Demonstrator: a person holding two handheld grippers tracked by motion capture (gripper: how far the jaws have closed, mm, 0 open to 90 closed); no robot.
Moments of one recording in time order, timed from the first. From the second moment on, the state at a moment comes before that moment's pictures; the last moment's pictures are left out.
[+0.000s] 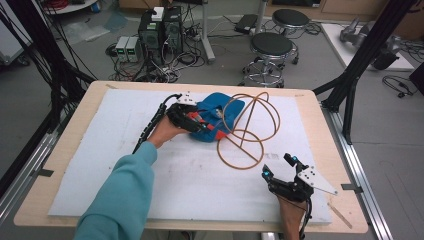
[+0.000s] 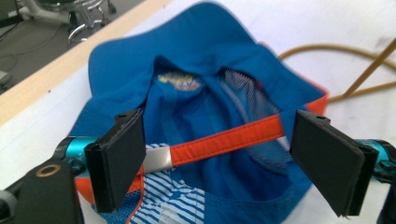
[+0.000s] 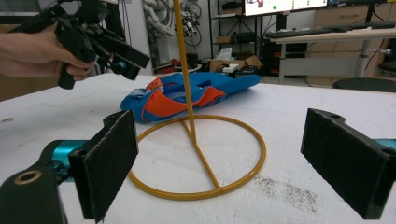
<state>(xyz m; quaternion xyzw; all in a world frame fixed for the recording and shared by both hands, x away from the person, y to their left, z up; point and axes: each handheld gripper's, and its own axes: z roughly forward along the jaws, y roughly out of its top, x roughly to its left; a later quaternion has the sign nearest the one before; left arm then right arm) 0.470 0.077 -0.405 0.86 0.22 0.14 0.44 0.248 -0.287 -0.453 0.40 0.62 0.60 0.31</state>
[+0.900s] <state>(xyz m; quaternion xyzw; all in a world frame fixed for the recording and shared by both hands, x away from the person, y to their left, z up) 0.488 0.069 -0.433 0.88 0.20 0.19 0.39 0.249 -0.290 -0.453 0.41 0.61 0.61 0.30</state>
